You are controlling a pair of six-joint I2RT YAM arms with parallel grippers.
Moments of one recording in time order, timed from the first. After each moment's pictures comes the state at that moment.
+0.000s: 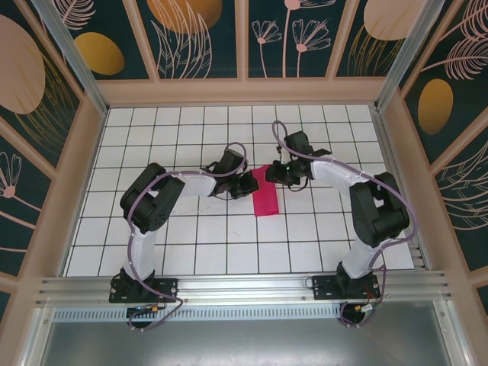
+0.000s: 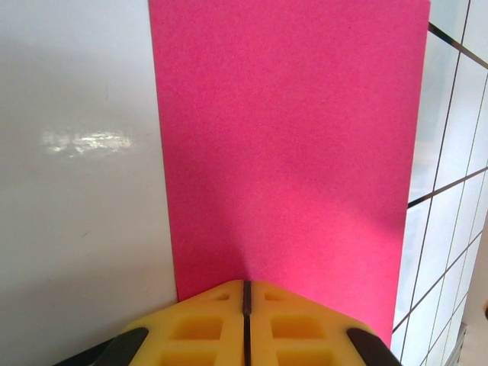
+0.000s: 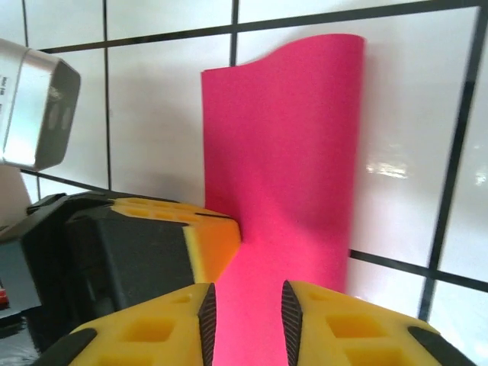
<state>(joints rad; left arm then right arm) -0.66 2.06 1.15 0.04 0.40 -0.96 0.43 1.73 1.10 -0.44 -0.39 0.46</state>
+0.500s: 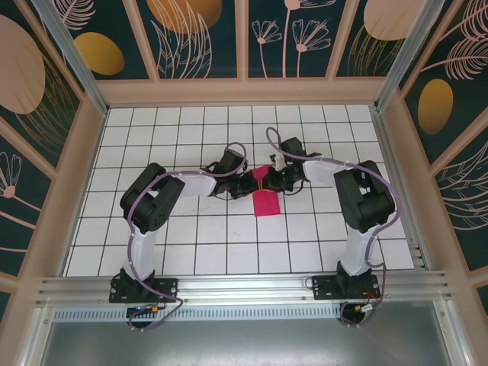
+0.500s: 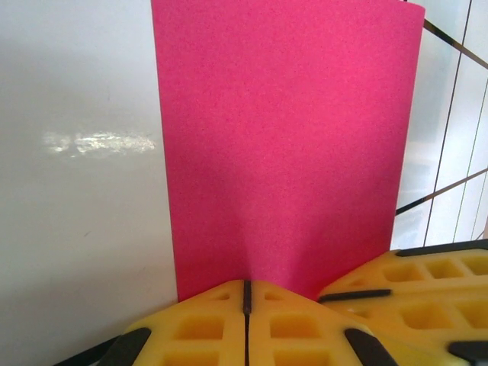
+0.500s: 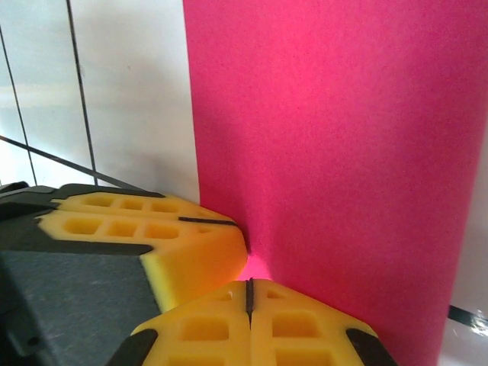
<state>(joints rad) -0.66 2.06 1.15 0.03 0.40 -0.96 0.43 1.89 1.10 -0.36 -0.54 0.48</state>
